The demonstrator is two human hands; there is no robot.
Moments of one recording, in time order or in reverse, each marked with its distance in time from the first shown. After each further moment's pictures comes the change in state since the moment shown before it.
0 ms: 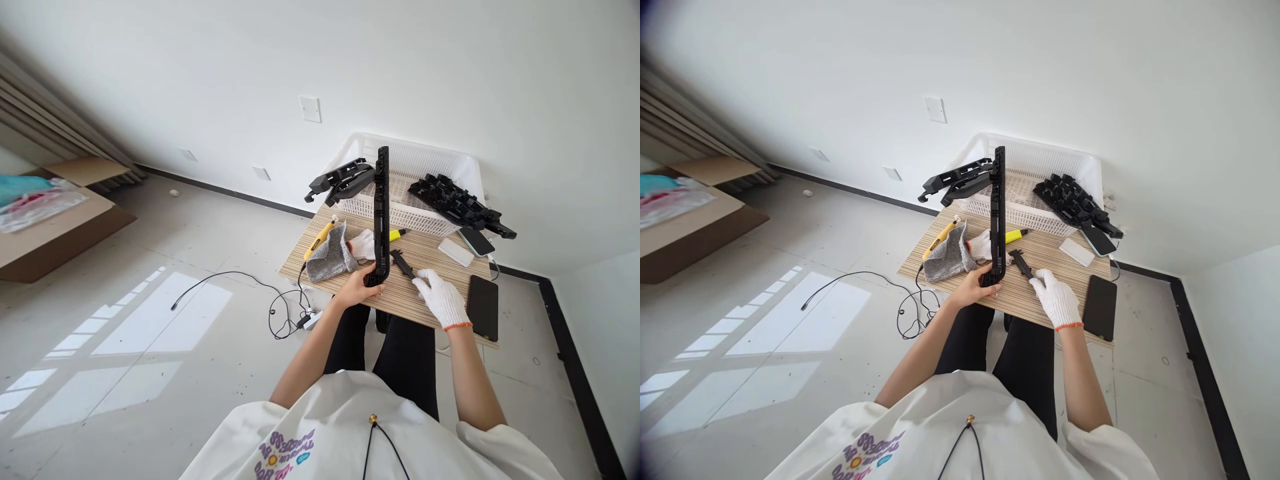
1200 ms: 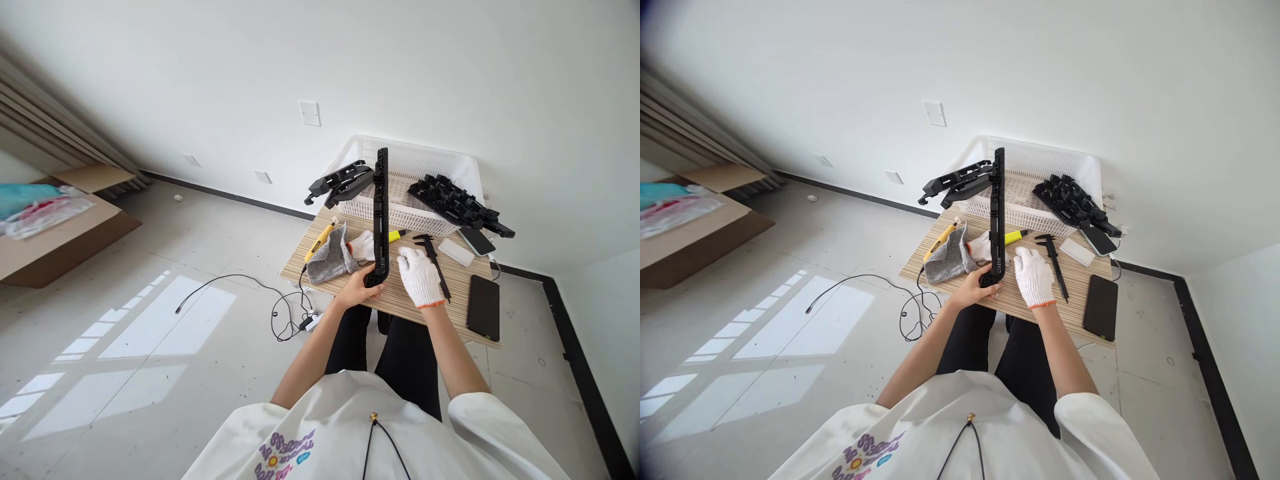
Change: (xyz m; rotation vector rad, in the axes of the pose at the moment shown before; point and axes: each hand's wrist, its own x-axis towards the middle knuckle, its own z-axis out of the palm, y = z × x) left_hand 0.000 0.002 0.001 0.031 0.007 -0.014; right_hand 0.026 -0.061 0.004 -0.012 0.348 -0.213
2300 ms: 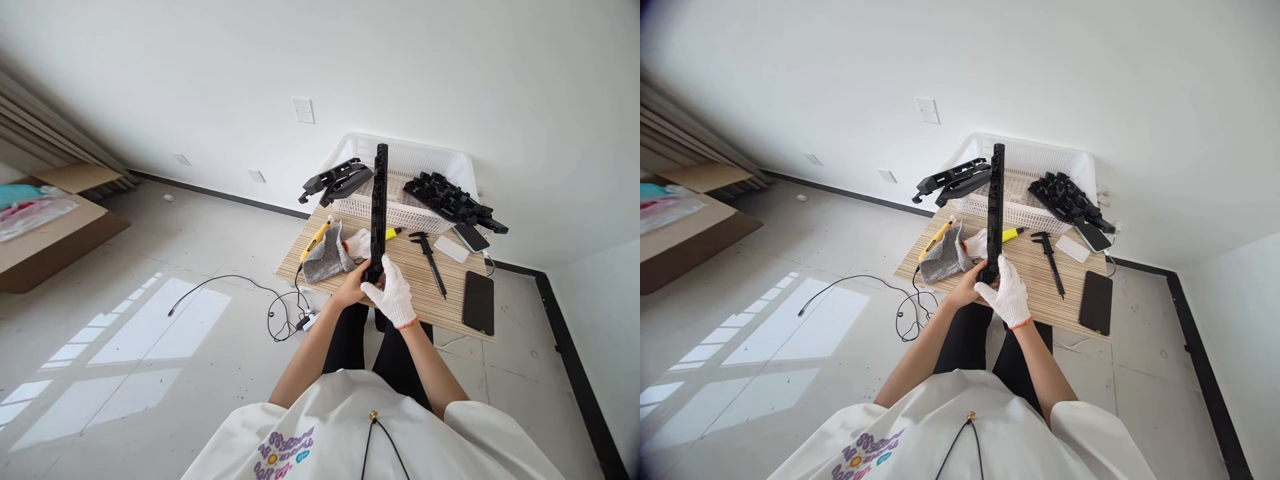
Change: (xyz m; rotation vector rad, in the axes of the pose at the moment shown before) left_hand 0.006 -0.017 -0.002 0.022 0.010 0.259; right_hand -0.048 -0.013 0.063 0.386 0.113 -0.173
